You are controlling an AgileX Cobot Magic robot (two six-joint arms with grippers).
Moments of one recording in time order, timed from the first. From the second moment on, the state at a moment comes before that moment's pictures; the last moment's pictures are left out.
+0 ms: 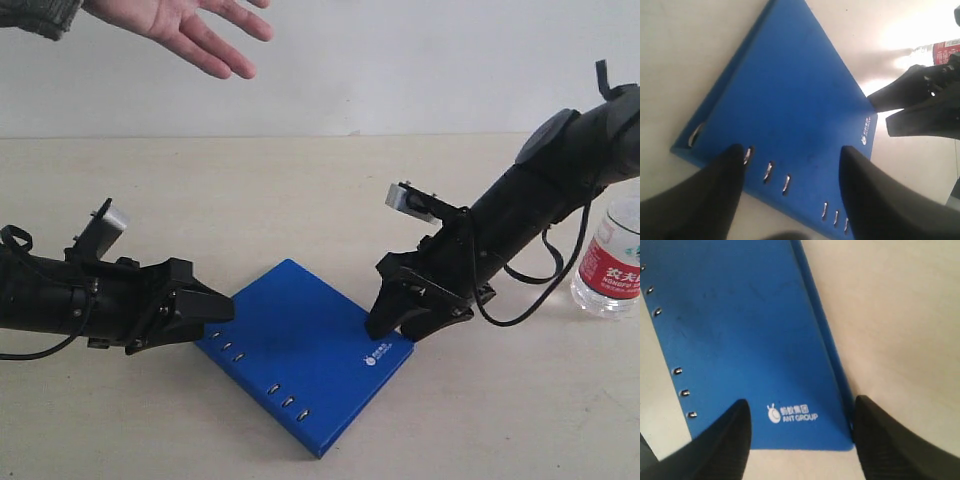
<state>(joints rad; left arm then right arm) -0.15 1.86 -0.65 -1.74 0.76 1.42 0.24 2.09 -1.21 0.86 1.01 -0.78</state>
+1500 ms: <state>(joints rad) -0.15 1.86 -0.65 -1.74 0.79 1.42 0.23 2.21 -1.30 1.14 1.21 -1.13</state>
